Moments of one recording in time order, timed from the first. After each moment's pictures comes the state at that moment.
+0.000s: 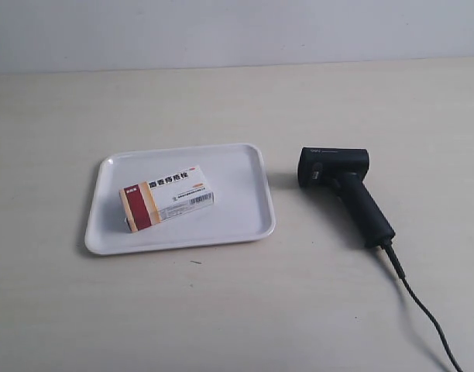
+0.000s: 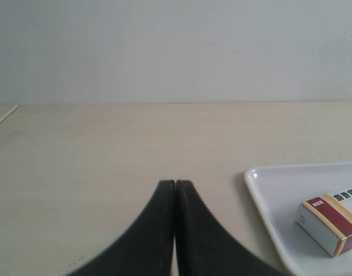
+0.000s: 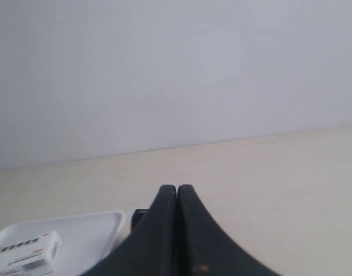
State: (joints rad) left arm -0.03 0.01 0.00 0.02 0.24 0.00; right arm 0.37 0.01 0.00 0.05 0.12 0.19
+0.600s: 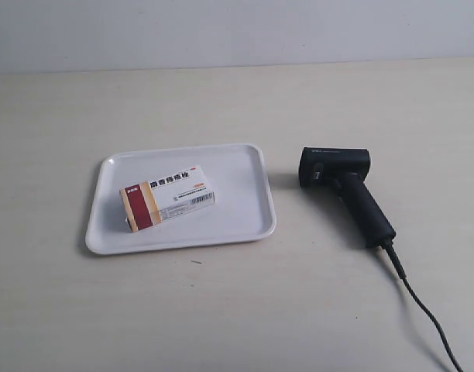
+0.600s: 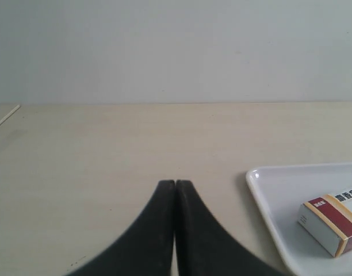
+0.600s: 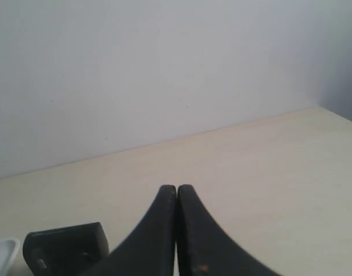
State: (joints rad) left arm -0.03 0.01 0.00 0.02 0.24 0.00; right arm 0.06 0.01 0.00 0.03 0.16 0.18
